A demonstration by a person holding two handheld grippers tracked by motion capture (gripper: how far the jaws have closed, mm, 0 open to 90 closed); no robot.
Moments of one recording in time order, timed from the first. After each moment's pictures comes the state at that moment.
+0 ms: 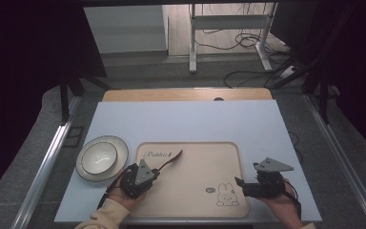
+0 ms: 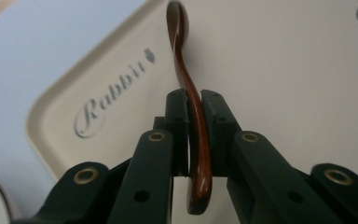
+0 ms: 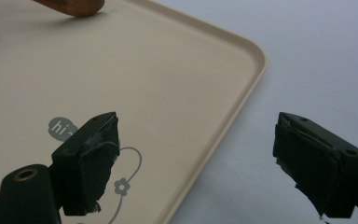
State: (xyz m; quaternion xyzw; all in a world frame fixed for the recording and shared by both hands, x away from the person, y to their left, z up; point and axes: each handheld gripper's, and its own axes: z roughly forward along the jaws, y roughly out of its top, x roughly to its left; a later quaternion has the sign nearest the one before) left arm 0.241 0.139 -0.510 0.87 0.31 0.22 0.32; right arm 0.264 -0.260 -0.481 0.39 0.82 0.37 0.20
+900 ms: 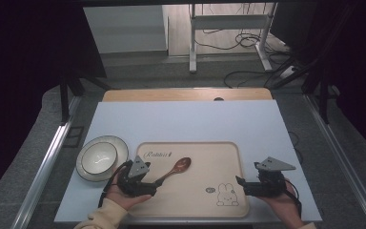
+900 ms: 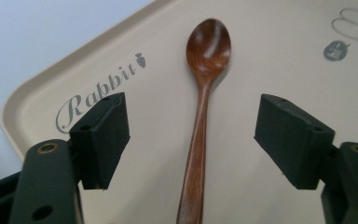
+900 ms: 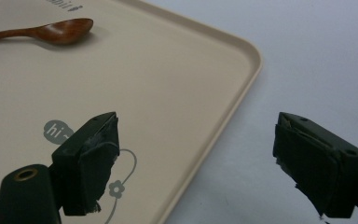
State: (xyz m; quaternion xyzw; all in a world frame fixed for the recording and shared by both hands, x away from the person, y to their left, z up) left arm 0.244 0.148 -0.497 0.83 0.36 0.17 0.38; right arm 0.267 -0.264 -0.483 0.39 0.81 0.38 0.20
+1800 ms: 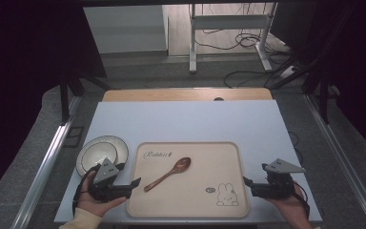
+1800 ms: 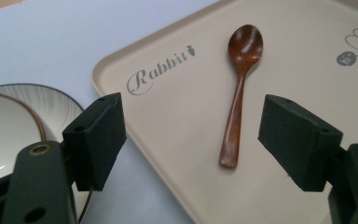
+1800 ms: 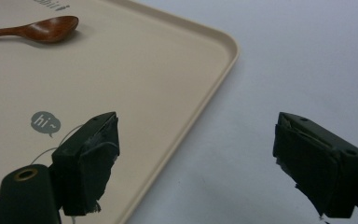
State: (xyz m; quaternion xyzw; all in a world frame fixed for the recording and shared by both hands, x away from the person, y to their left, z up) left arm 0.215 0.212 -0.479 0.80 0.41 0.20 0.40; right arm 0.262 -0.284 -0.482 0.41 0.81 0.38 0.20
